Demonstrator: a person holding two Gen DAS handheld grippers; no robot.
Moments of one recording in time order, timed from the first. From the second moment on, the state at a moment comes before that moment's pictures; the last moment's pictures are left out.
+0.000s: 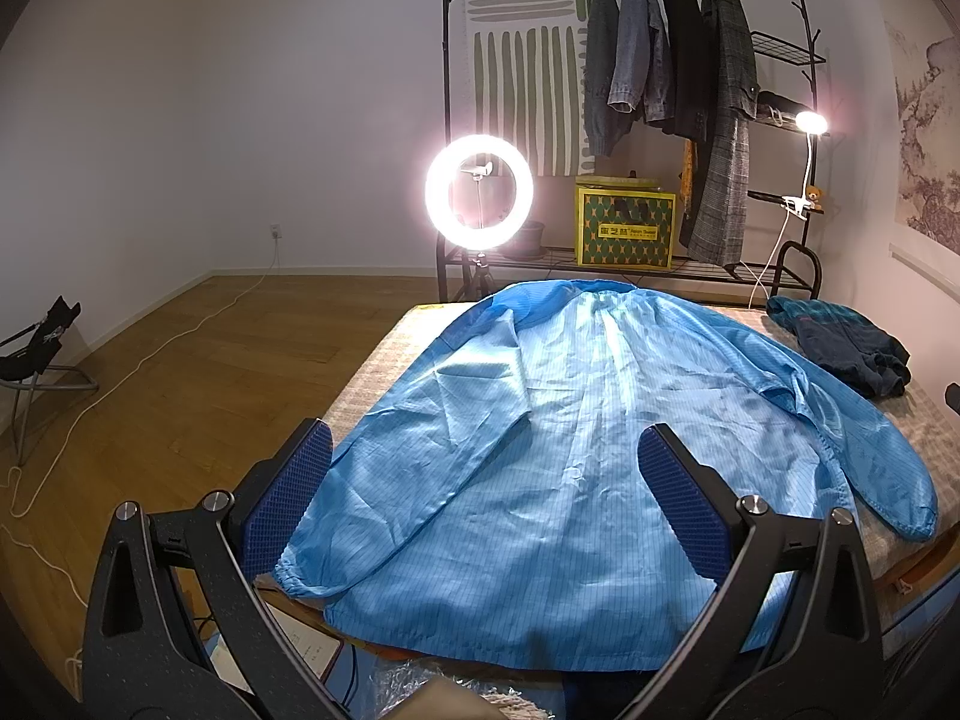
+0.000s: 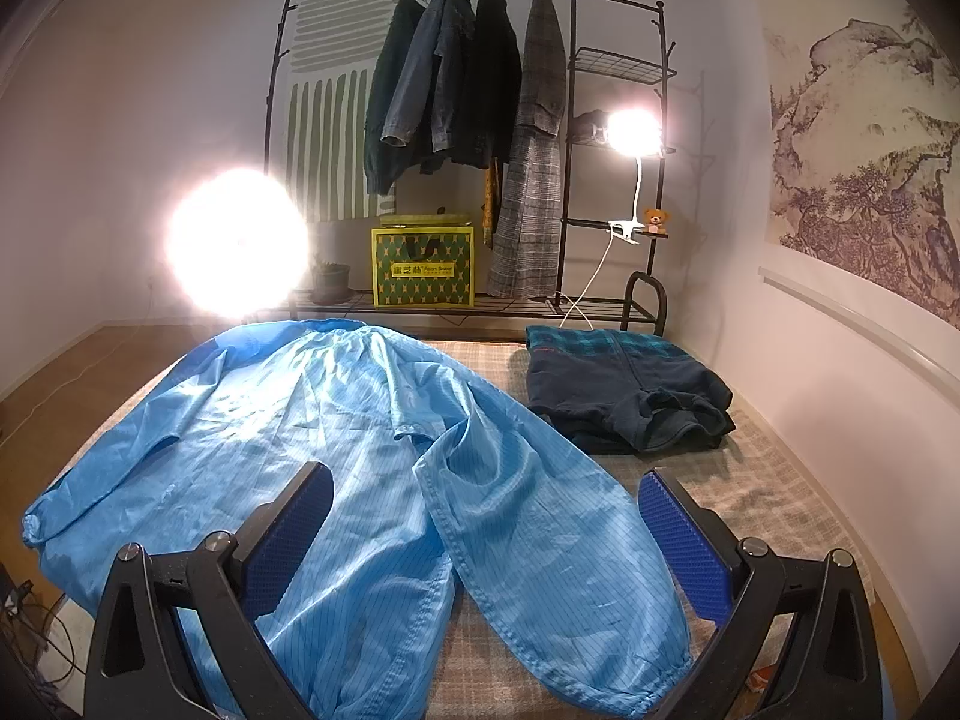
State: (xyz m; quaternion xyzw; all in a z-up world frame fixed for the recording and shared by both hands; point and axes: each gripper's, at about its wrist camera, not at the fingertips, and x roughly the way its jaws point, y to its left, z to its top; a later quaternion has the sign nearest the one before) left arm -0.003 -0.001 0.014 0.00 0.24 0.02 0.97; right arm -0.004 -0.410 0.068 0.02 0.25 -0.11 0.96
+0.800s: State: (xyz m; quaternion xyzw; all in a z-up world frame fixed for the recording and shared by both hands) left arm -0.004 -0.002 0.013 0.01 0.24 0.02 0.97; right arm -0.002 -0.406 0.067 0.02 0.25 -0.11 0.96
